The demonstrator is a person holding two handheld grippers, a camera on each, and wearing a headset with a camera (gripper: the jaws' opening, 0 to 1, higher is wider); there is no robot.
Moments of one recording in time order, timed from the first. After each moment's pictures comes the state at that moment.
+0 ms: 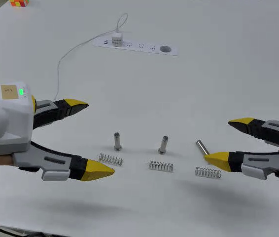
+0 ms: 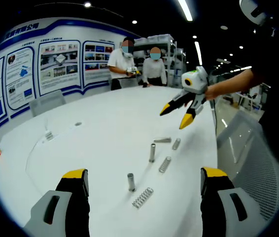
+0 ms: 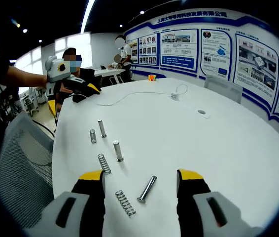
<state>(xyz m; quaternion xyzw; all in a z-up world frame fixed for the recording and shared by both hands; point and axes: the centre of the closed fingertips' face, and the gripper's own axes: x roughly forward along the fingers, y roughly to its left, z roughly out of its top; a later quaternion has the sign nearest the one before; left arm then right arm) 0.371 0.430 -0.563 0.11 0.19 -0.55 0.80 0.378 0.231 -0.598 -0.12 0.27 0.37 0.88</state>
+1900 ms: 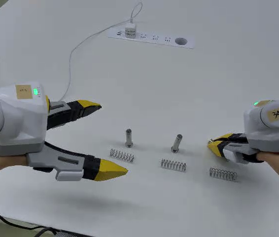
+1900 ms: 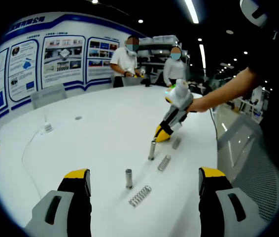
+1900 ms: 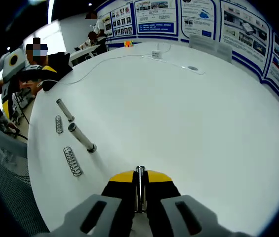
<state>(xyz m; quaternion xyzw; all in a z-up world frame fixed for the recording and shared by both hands) 0.371 0.430 -0.573 0.08 0.21 -0.55 0.81 0.410 0.230 -0.676 -0.09 0.42 0.28 0.86</state>
